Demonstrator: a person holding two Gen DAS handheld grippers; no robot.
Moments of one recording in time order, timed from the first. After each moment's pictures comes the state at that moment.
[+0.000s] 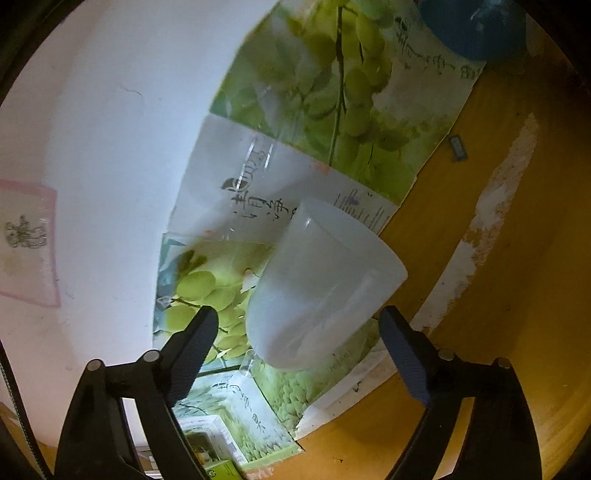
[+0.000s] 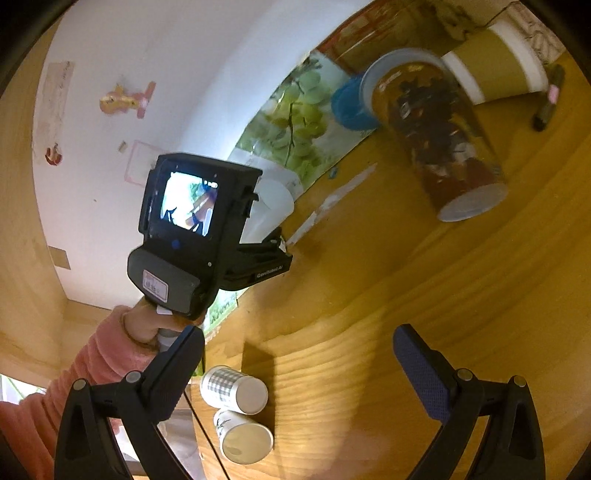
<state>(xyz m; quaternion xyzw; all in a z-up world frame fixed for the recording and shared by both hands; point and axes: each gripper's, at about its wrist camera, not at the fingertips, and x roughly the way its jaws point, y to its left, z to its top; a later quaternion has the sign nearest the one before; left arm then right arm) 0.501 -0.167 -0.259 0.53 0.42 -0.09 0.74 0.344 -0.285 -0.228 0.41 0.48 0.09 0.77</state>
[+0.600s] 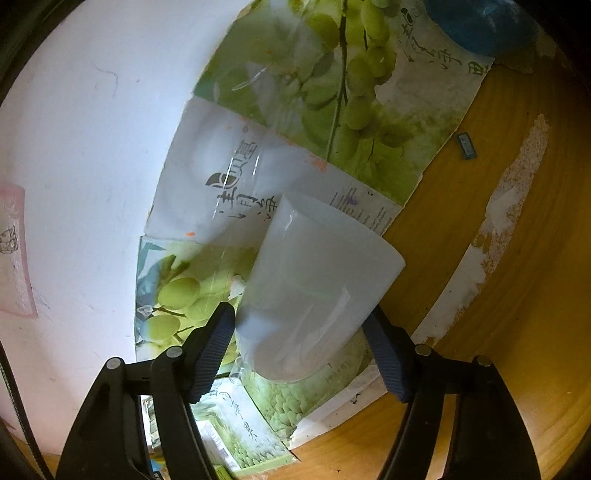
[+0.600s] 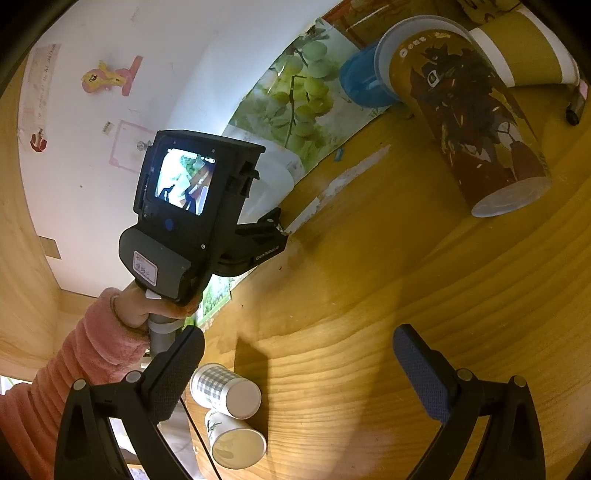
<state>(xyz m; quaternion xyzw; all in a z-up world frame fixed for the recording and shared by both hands) 0.515 -0.161 -0.270 0.51 0.43 -0.11 0.74 0.359 -0.277 -0.243 0.41 0.49 0.11 0.76</state>
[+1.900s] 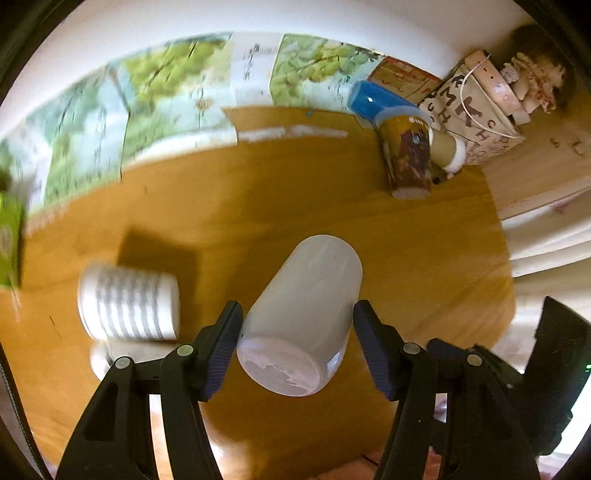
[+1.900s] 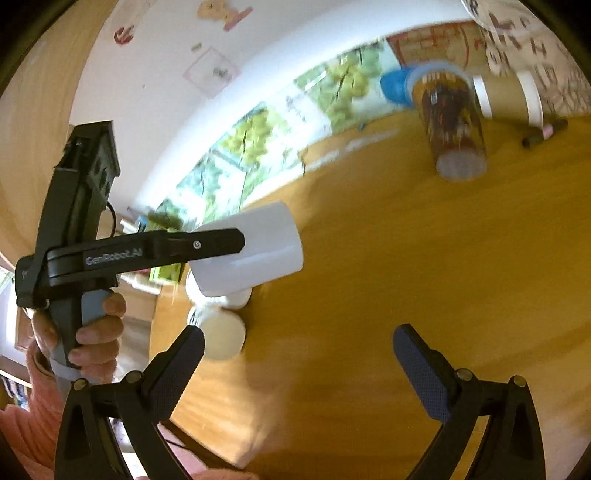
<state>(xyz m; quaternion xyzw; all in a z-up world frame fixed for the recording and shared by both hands) 0.329 -0.061 -0.160 -0.01 0.64 -0.21 0.74 0.252 -0.247 -0.185 0.27 0.55 0.15 0.78</state>
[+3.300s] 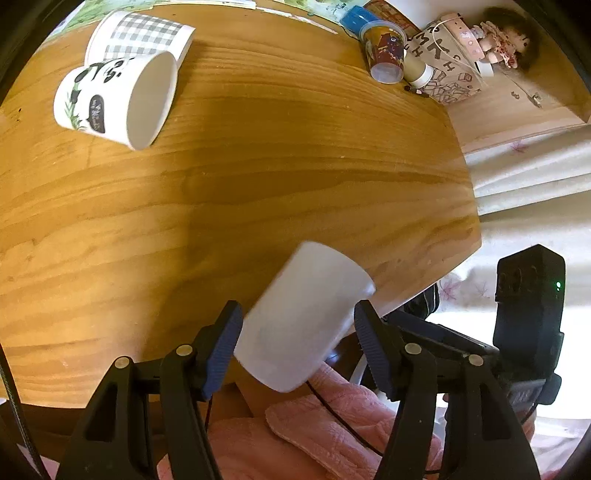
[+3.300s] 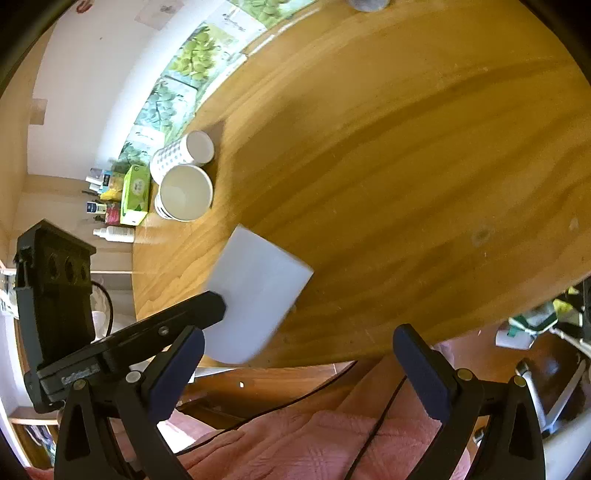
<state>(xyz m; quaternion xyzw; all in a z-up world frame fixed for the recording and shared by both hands) 0.159 0.006 -0.217 -0.10 0.68 -0.26 0.68 0.109 -0.200 -0.234 0.33 0.62 0.06 0.71</state>
